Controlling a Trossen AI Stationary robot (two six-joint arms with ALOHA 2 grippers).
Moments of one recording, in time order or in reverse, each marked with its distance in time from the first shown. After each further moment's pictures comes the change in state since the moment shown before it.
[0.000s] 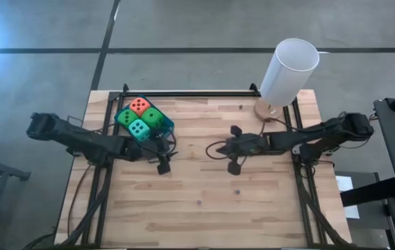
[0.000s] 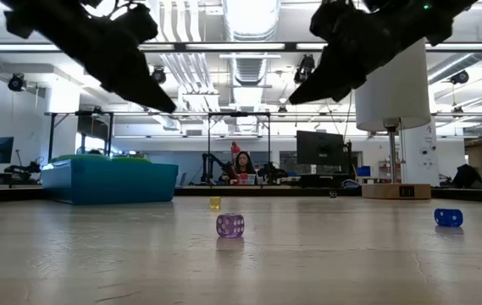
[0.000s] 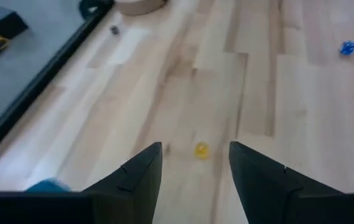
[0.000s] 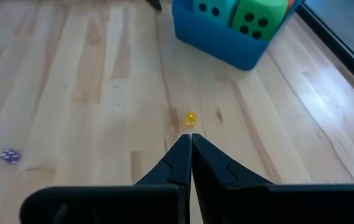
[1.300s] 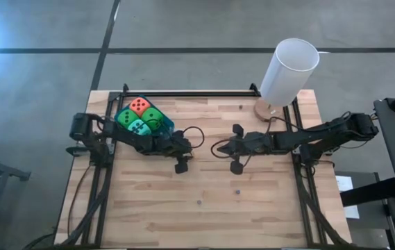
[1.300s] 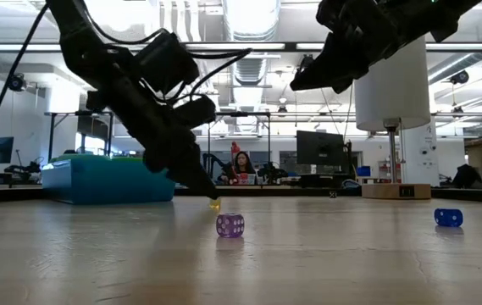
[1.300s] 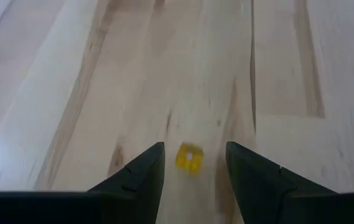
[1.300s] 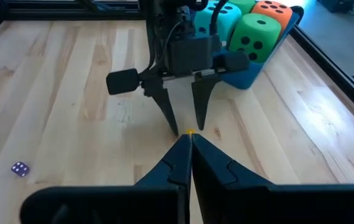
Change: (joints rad) left arm 0.211 0.546 0.091 0.321 0.353 0.103; right arm 0.003 -0.052 -0.021 0.042 0.001 -0.018
